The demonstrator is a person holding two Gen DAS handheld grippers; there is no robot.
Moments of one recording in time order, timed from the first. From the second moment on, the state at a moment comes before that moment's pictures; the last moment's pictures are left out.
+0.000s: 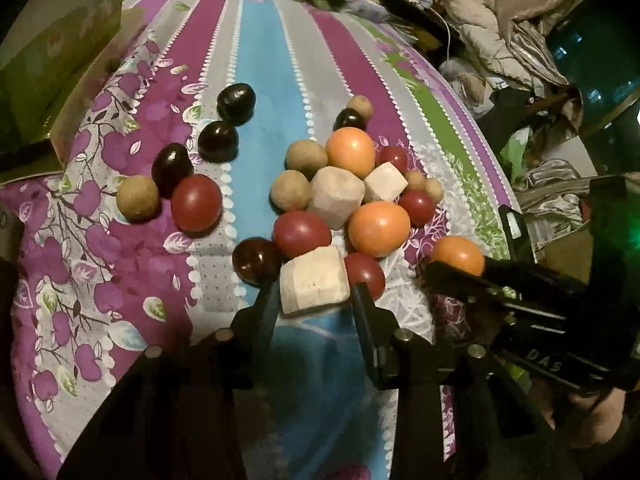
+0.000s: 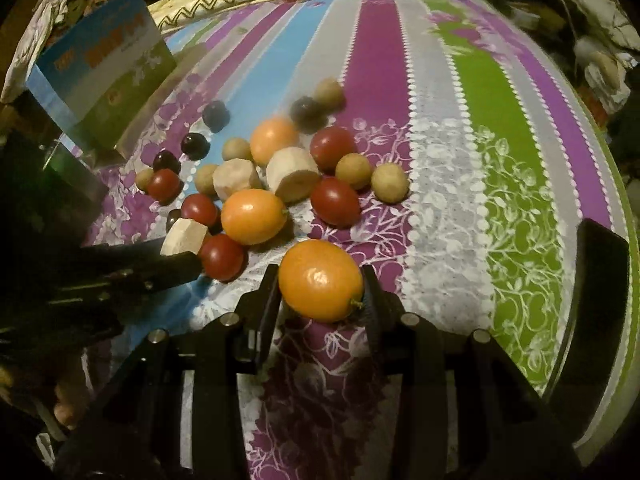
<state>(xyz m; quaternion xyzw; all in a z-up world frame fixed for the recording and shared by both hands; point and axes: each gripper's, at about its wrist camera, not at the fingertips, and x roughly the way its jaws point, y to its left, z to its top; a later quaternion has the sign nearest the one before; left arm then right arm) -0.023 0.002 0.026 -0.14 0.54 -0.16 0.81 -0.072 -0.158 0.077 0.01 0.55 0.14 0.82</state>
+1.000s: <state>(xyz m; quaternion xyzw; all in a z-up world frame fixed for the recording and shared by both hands) -0.099 0.033 0.164 -0.06 0.36 -0.05 0.93 -0.107 -0.142 0.173 0.04 0.44 0.10 0.89</state>
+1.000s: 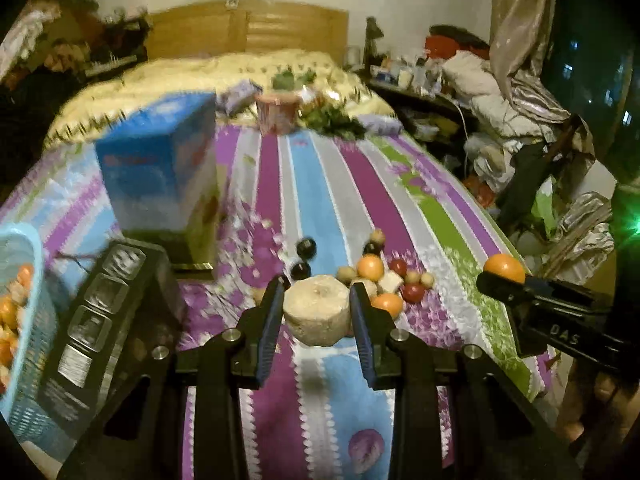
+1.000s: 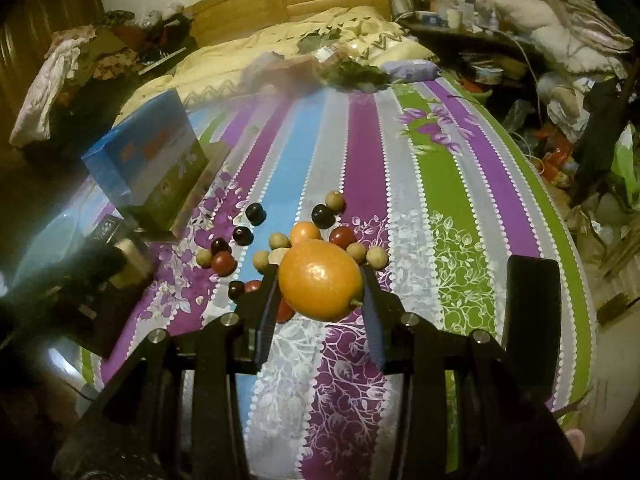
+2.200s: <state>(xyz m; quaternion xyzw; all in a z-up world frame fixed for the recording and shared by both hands) -0.185 0.262 0.266 -0.11 0.28 0.19 0.93 -0.108 0.091 0.291 -0.05 0.34 0.25 0.90</state>
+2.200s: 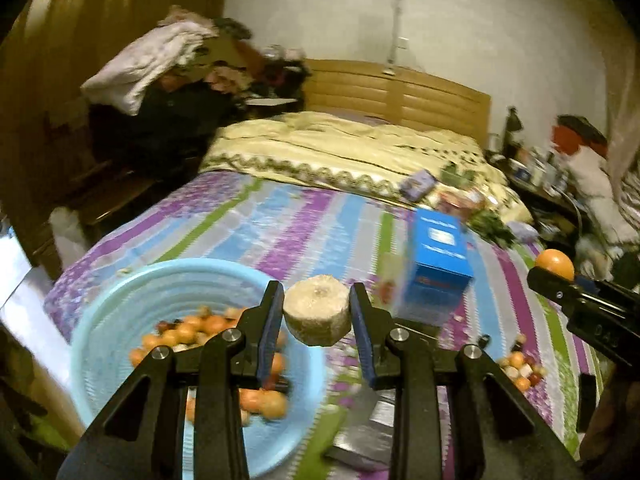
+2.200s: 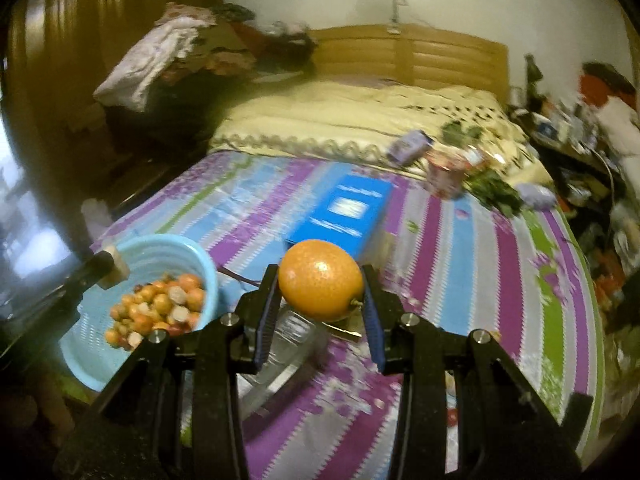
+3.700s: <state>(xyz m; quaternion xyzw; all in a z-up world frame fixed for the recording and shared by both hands) -0.218 0.485 0.191 -0.21 0.46 0.24 0.83 -0.100 0.306 0.224 -0.16 0.54 0.40 0.72</state>
